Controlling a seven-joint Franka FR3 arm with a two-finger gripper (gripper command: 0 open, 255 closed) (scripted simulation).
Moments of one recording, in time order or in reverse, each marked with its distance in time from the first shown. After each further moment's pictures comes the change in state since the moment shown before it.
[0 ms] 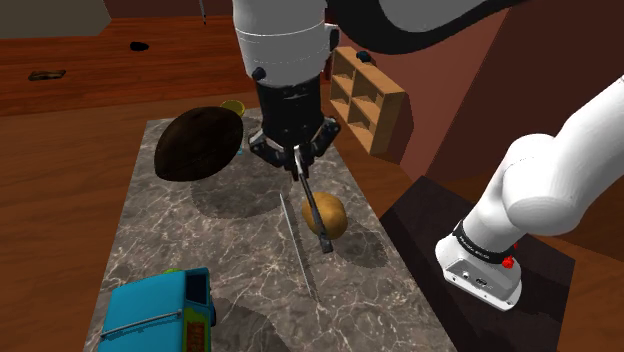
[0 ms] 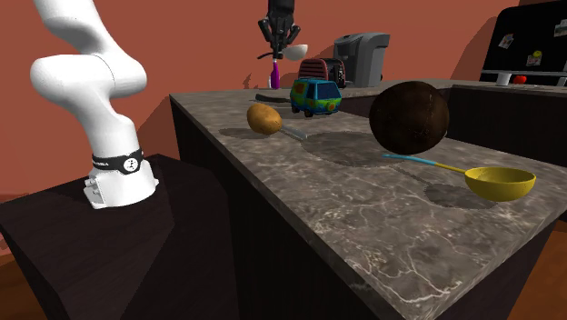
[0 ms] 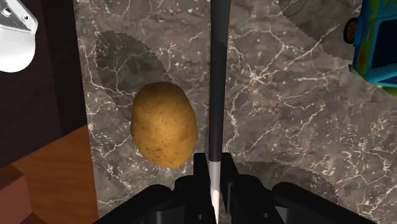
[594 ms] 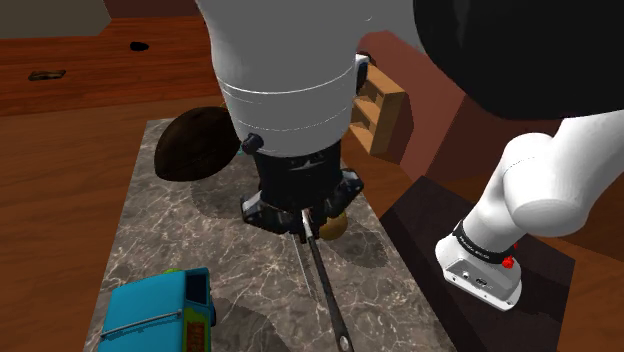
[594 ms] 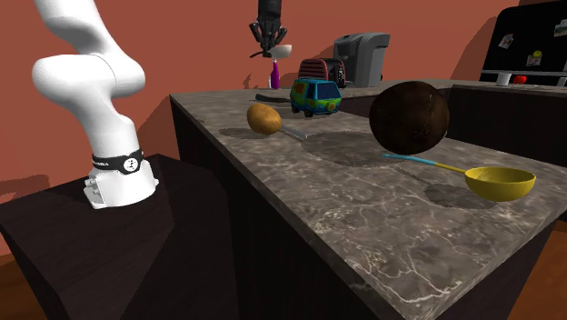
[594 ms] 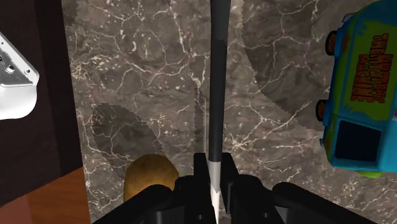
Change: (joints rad) arm 0.079 0.037 0.146 0.066 0.023 -0.027 0.226
